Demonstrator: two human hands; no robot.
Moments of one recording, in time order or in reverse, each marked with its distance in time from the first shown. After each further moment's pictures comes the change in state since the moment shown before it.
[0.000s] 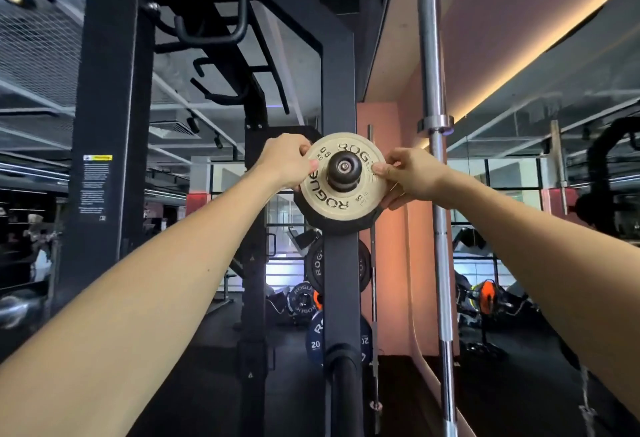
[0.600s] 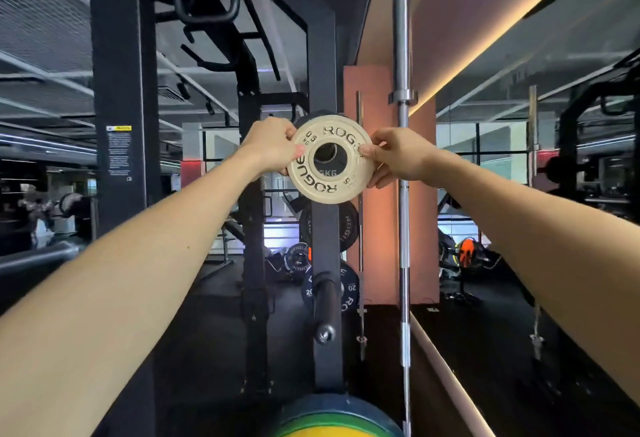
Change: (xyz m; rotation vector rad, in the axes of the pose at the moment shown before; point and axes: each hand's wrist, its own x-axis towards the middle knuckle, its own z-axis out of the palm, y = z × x) left_hand -0.118 0.061 -0.063 -0.033 -0.093 -0.063; right_hand -0.127 -0.051 -0.018 -0.041 -0.070 0.009
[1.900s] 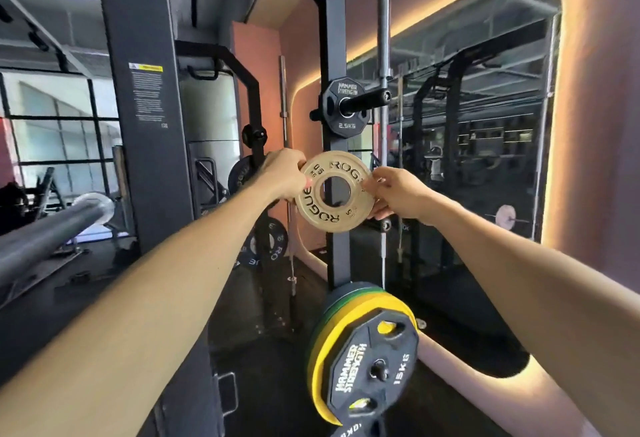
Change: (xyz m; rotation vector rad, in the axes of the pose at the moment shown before) left_hand -0.161 -0.277 -0.155 -0.251 -0.401 0.238; right_hand -0.135 -0.202 0.341 -0.150 0.295 0.462
